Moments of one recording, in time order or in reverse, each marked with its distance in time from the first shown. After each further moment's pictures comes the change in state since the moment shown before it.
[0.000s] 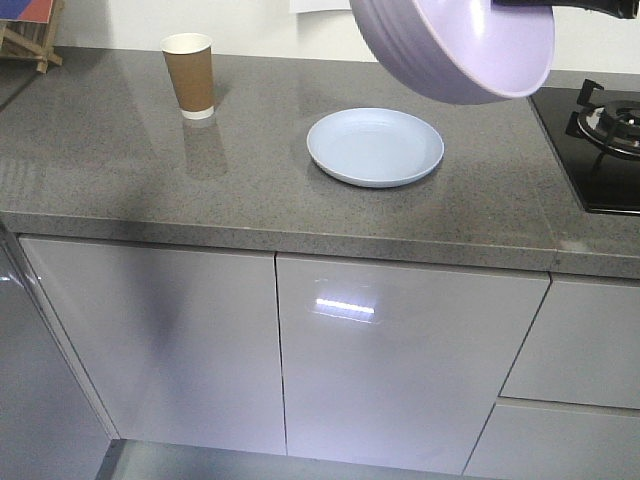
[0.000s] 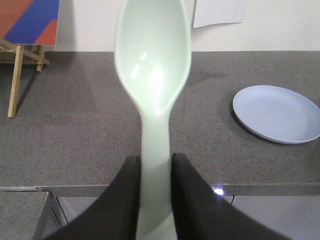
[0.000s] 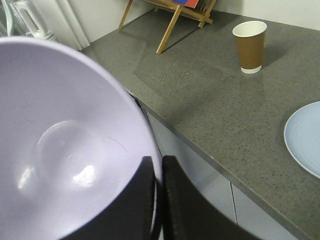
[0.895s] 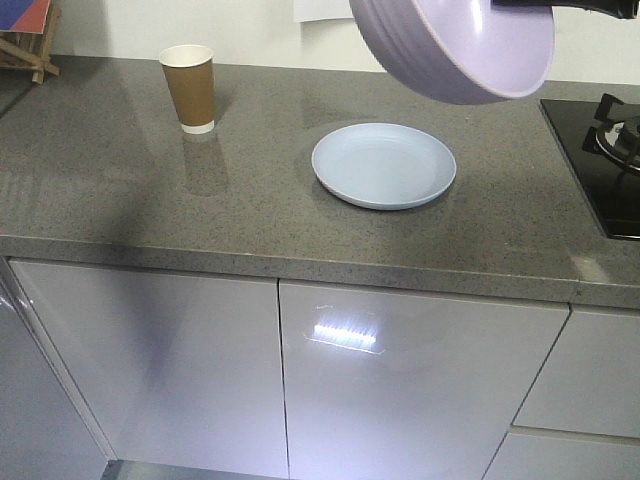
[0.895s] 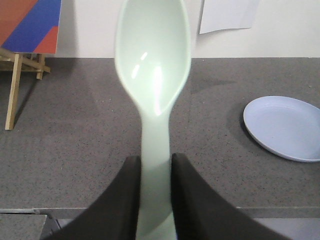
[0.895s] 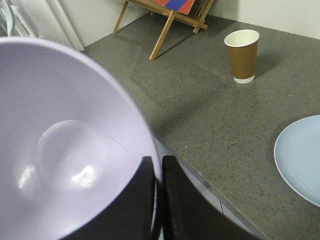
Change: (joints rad) left arm 0.000 0.000 0.000 0.000 0.000 0.000; right arm 0.000 0.000 0.000 0.000 0.000 0.000
